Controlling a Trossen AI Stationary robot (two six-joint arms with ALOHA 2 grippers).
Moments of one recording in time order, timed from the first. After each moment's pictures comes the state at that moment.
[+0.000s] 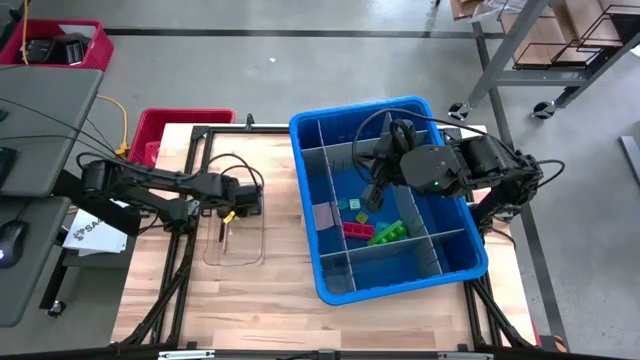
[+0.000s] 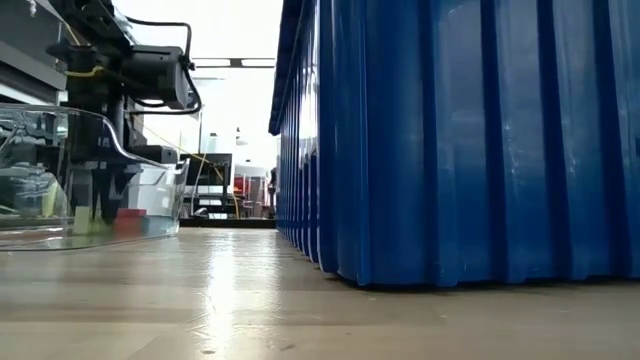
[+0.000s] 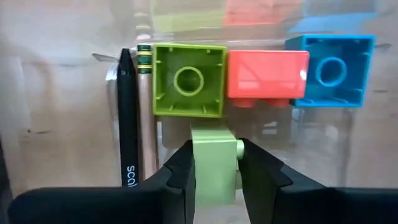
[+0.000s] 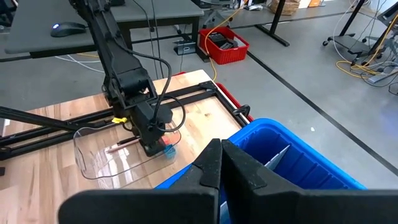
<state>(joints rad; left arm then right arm) 0.13 1.26 0.59 -0.86 -0.14 -1.46 0.27 1.71 2.35 -1.22 0.70 0.31</state>
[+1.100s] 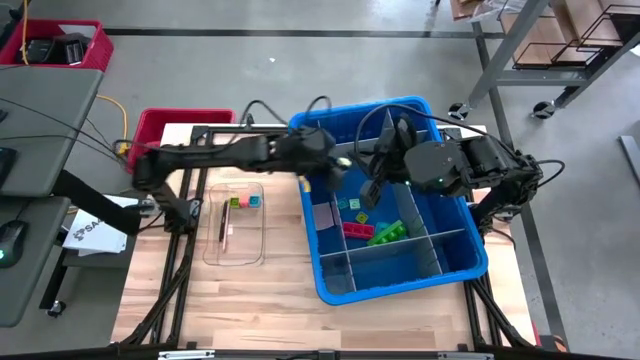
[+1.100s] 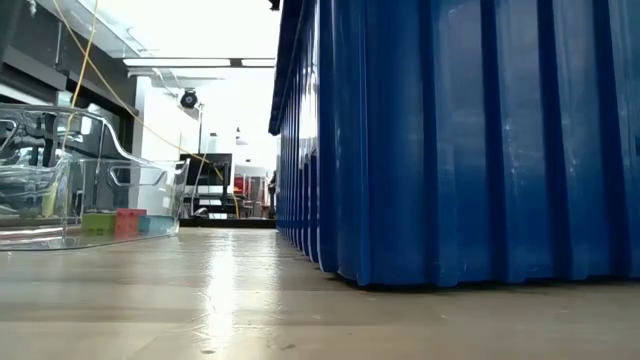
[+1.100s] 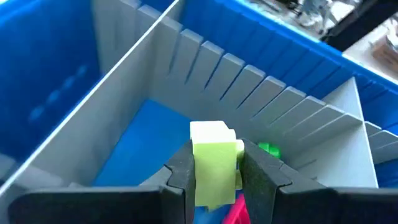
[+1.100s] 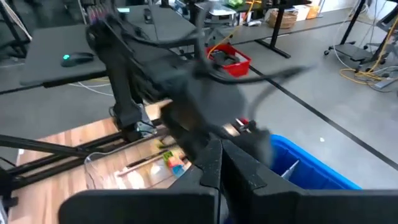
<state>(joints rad) 0.15 1.71 1.58 -0.45 -0.14 -0.46 0.27 1.71 2.35 -1.11 0.72 0.31</state>
